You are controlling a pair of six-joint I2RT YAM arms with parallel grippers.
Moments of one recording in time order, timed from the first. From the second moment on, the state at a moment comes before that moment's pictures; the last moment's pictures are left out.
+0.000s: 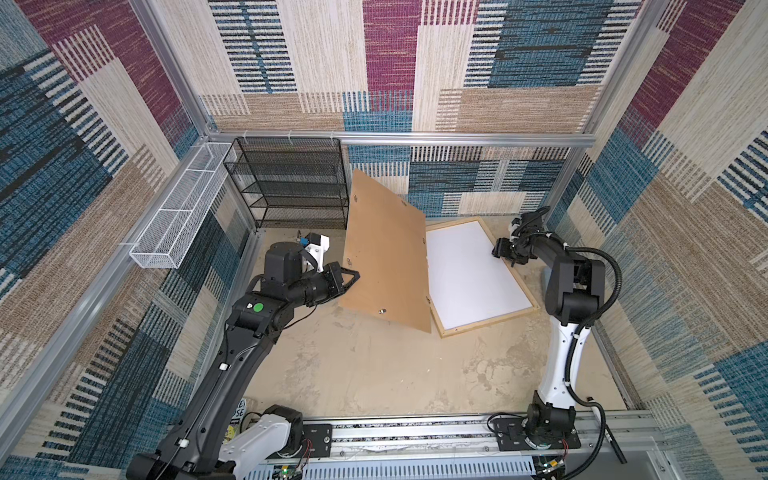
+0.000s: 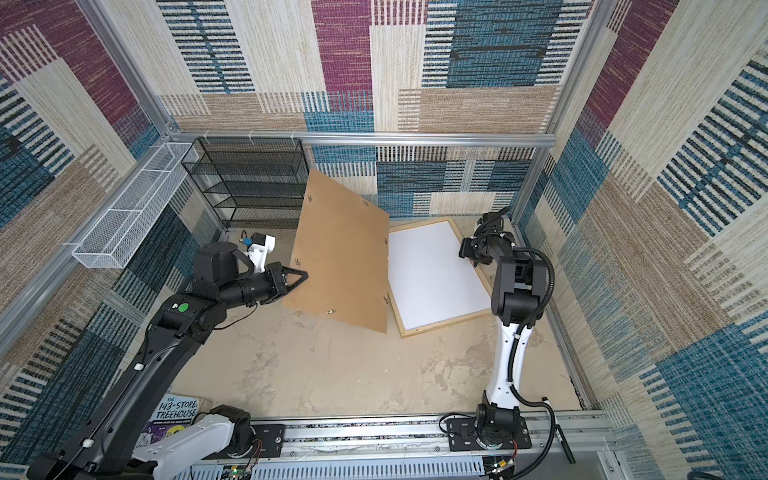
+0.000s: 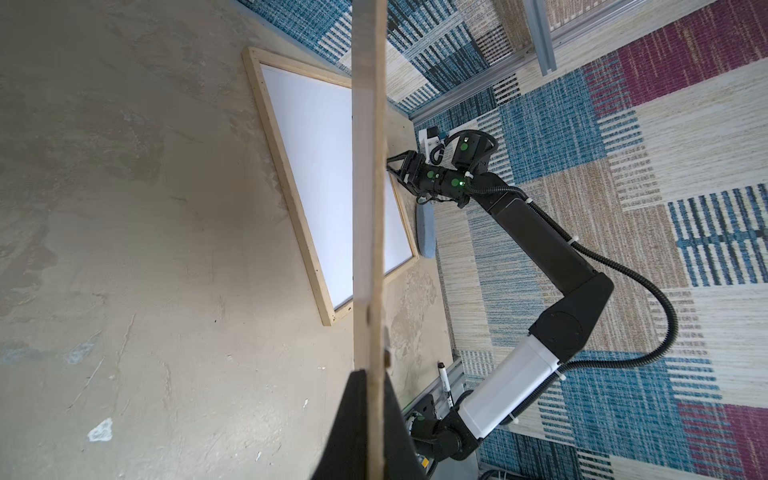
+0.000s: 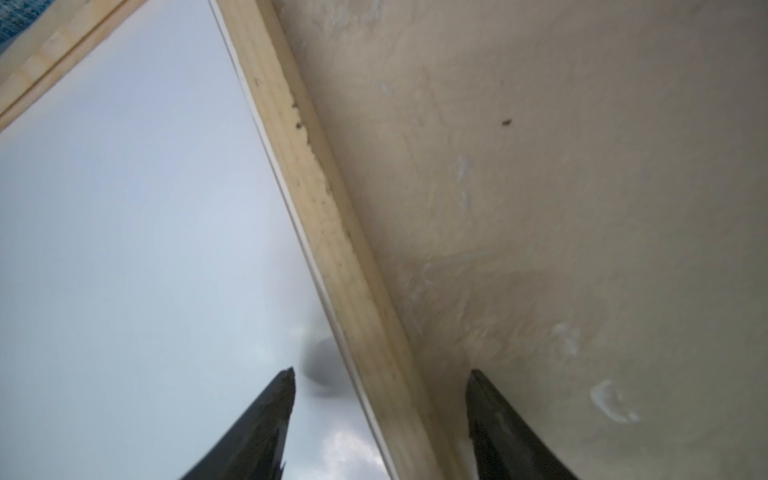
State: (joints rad) left arm -0.29 1.05 1.15 -0.62 0.53 -0.71; right arm -0.16 2.25 1.72 -0.51 -0.22 0.13
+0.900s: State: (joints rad) left arm -0.29 1.05 1.04 -0.52 0.53 -0.74; right arm 0.12 1.81 1.01 -0.23 -0.25 0.22
